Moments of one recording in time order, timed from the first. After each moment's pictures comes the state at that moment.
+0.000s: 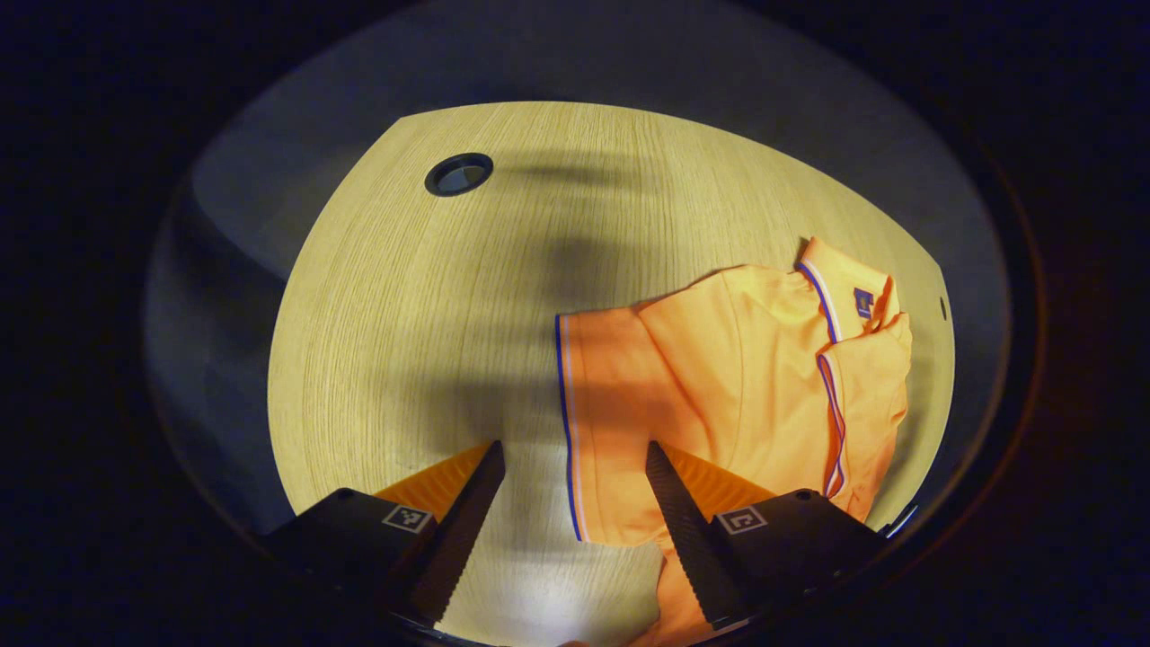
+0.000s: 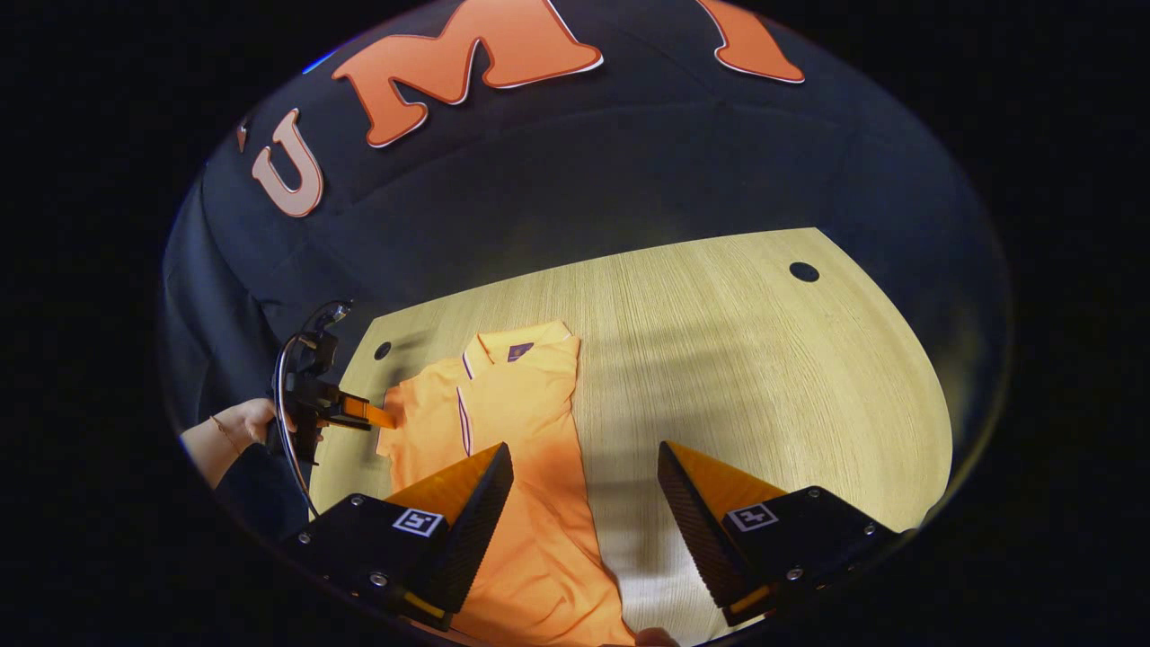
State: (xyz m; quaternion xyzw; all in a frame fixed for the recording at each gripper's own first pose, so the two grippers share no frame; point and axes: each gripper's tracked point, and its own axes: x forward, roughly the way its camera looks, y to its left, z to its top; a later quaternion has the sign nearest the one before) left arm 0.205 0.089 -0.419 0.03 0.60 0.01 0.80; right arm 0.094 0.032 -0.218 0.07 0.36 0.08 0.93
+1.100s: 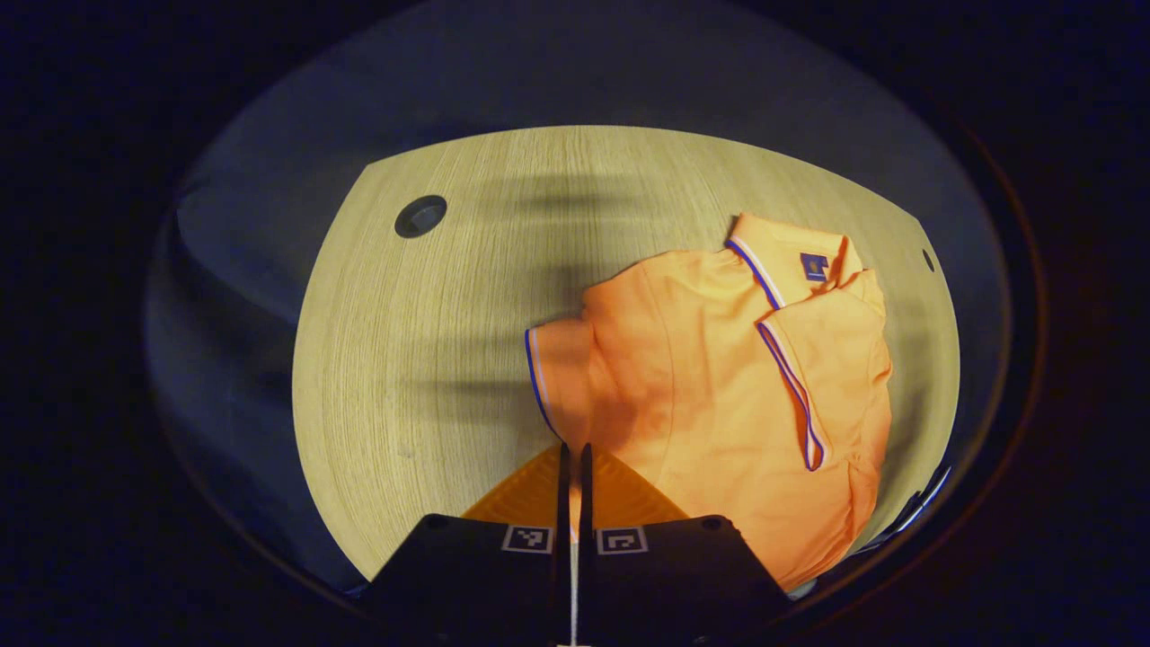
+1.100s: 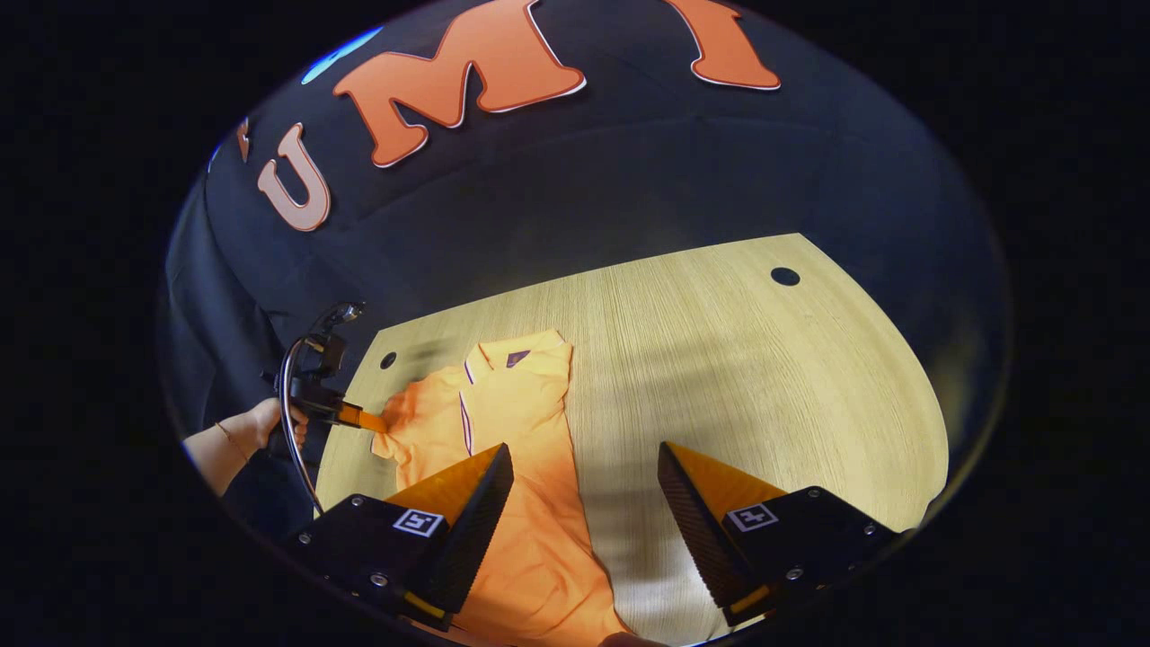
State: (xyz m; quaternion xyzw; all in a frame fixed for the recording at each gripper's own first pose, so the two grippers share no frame) left arm 0.187 0.042 -0.374 0.08 0.57 -0.04 0.82; right arm 0.071 0.009 -0.196 0.08 0.33 0.07 0.94
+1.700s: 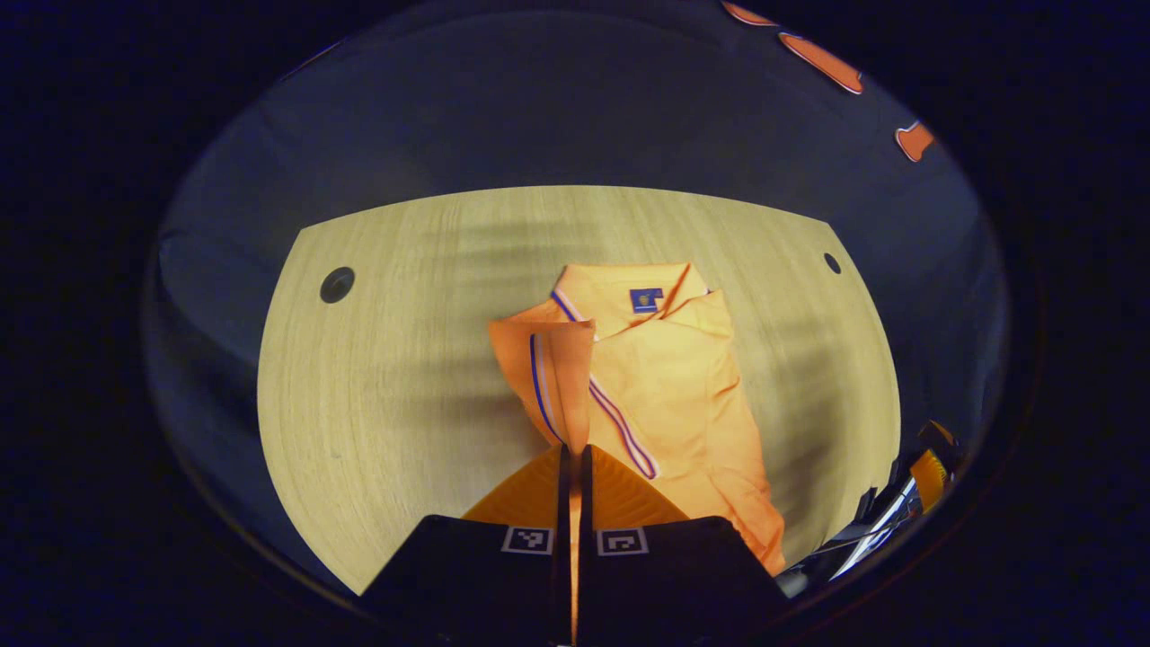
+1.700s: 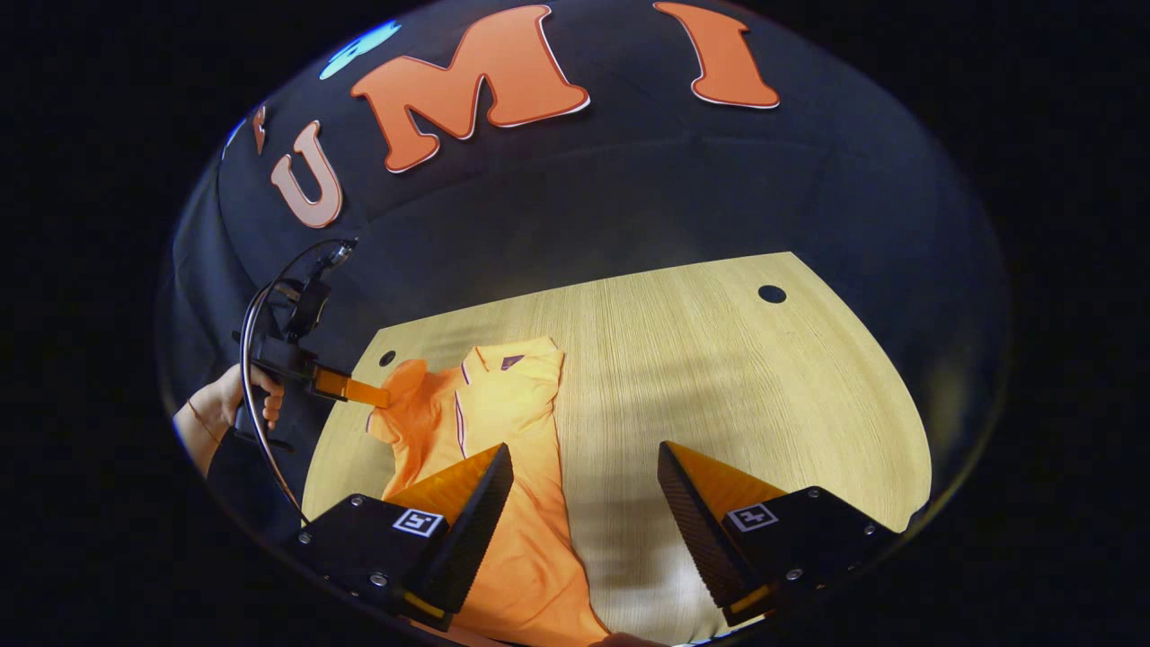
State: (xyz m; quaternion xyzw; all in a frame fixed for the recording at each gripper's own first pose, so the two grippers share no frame) left arm 0.162 -0.095 -0.315 0.06 0.53 -0.14 0.84; right arm 0.052 -0.008 -0.186 0.07 0.31 0.08 0.94
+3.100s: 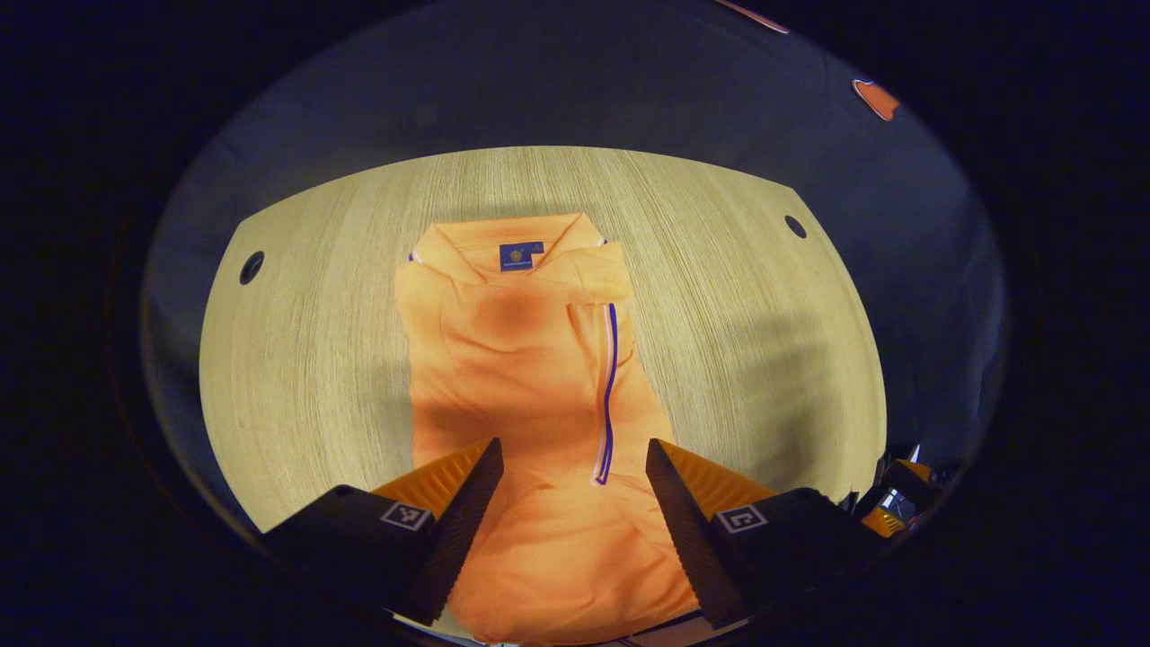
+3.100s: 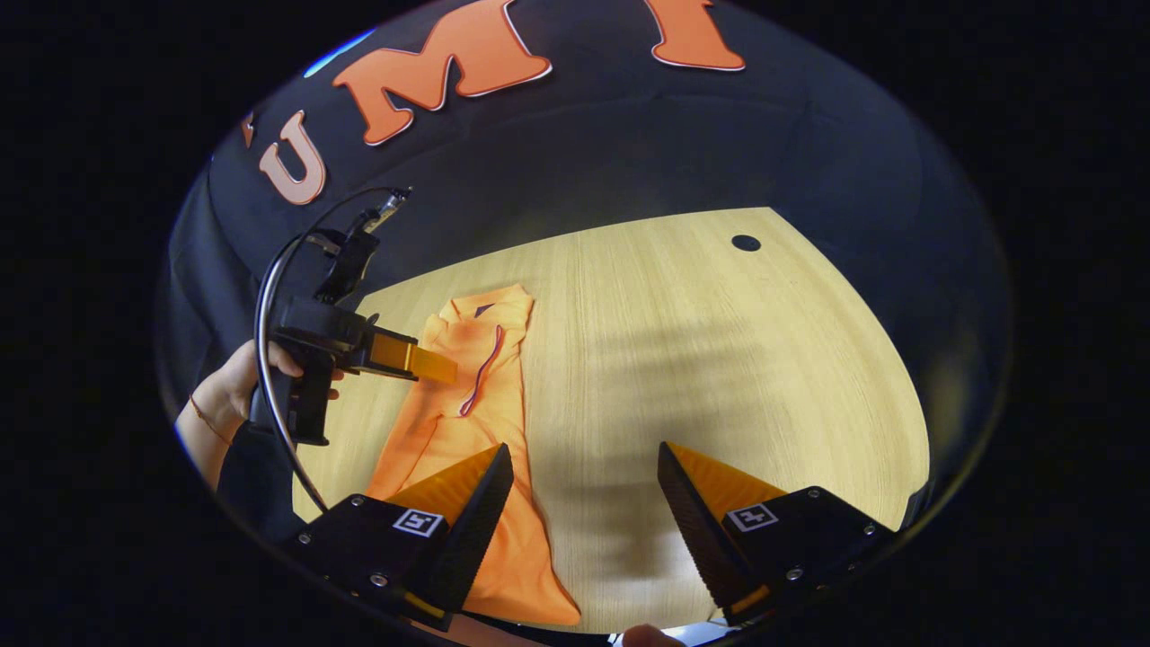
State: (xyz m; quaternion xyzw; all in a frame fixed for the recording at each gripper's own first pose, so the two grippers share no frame) left arm 0.105 -0.191 -0.363 0.05 0.55 -0.16 0.82; right arm 0.013 -0.034 -0.233 0.06 0.38 0.08 0.92
